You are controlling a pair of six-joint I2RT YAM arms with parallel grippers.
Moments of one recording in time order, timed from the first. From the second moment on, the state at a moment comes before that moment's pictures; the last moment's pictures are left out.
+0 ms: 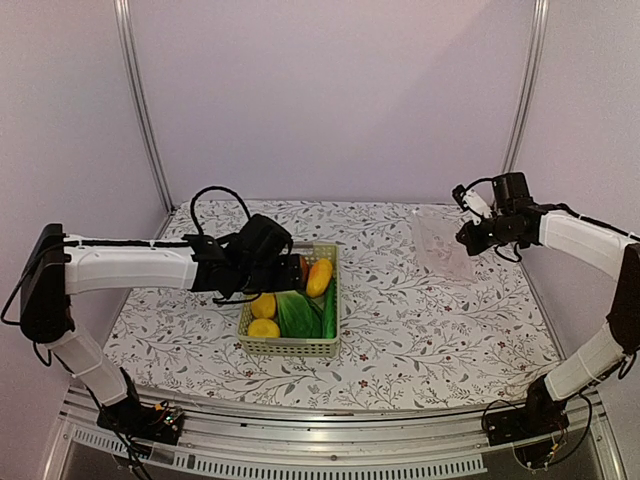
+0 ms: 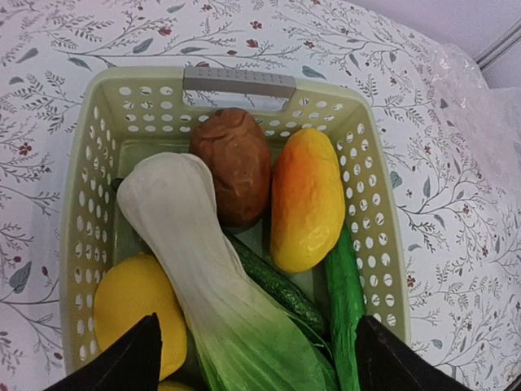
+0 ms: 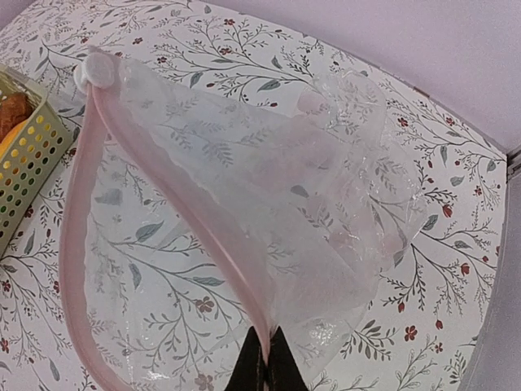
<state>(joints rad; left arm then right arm) -0.90 1.61 1.09 -0.32 -0.40 -0.78 0.20 1.47 1.08 -0.39 -0.16 -0.26</state>
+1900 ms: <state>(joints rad) -0.69 2.13 1.69 -0.61 -0.22 -0.46 0.20 1.42 1.00 -0.33 -0.28 -0.27</state>
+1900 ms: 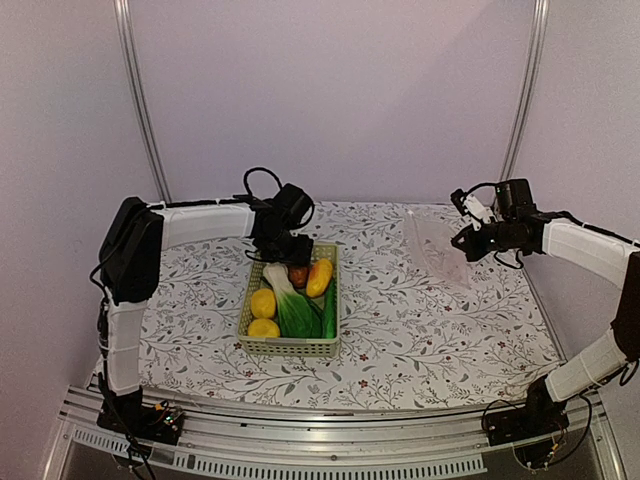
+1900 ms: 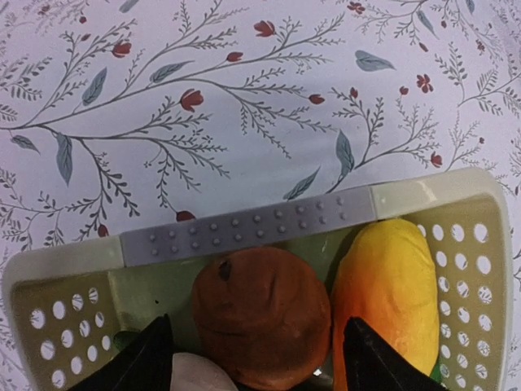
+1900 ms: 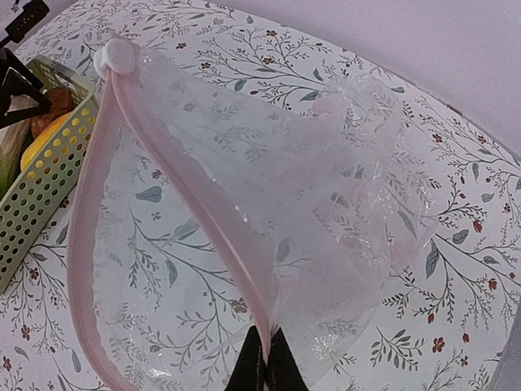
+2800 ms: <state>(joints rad) -0.66 2.26 1.84 -0.70 -0.11 -0.44 0.20 1.42 1.00 -0.33 -0.30 -0.27</state>
